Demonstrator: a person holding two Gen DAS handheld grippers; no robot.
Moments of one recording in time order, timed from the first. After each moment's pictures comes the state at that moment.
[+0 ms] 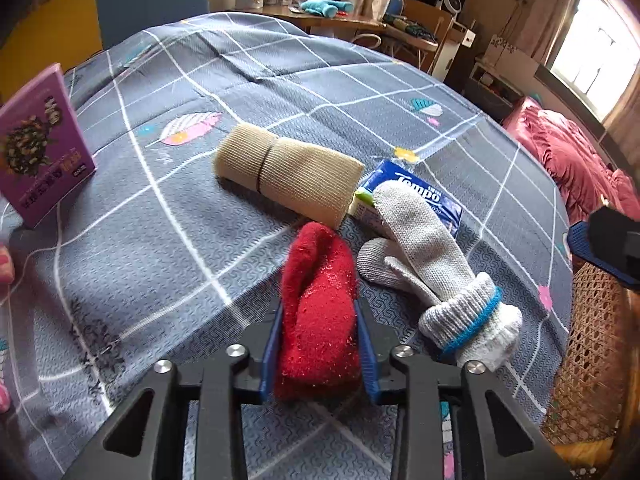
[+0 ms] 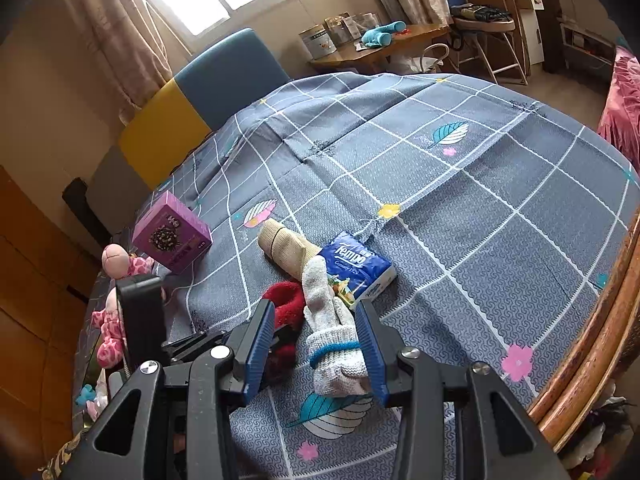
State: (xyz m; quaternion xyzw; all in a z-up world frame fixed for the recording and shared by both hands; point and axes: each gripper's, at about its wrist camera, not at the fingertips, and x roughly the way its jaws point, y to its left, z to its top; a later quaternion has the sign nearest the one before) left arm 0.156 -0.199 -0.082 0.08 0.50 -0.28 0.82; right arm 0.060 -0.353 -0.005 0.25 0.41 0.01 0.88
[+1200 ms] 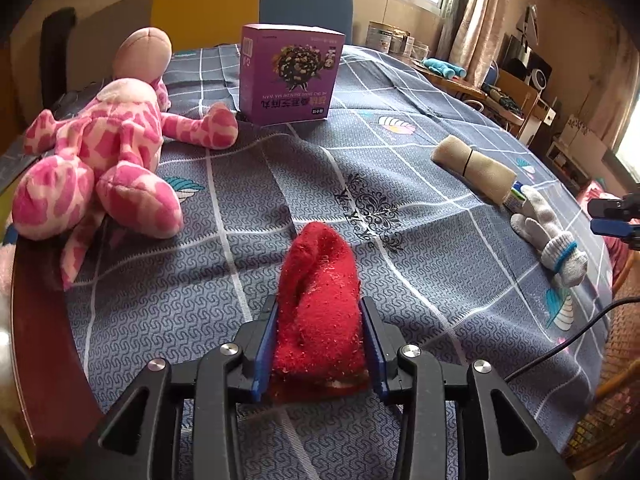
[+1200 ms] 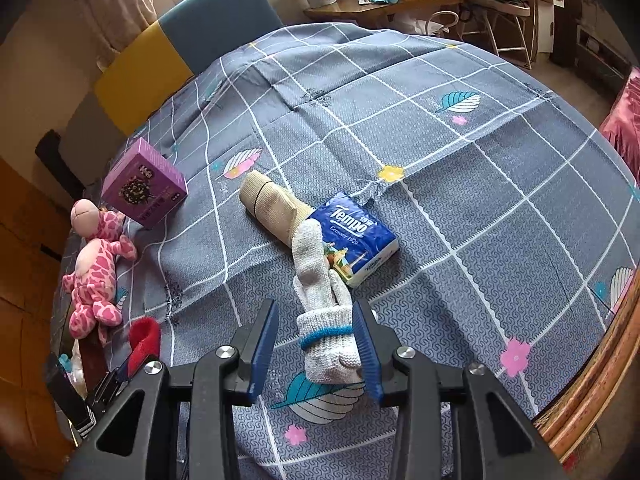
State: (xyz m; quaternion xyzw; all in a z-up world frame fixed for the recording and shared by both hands) left arm 0.088 -0.010 -0.089 0.00 0.43 -0.12 0.89; right arm 0.093 -0.335 -0.015 0.20 0.50 0.00 0.84
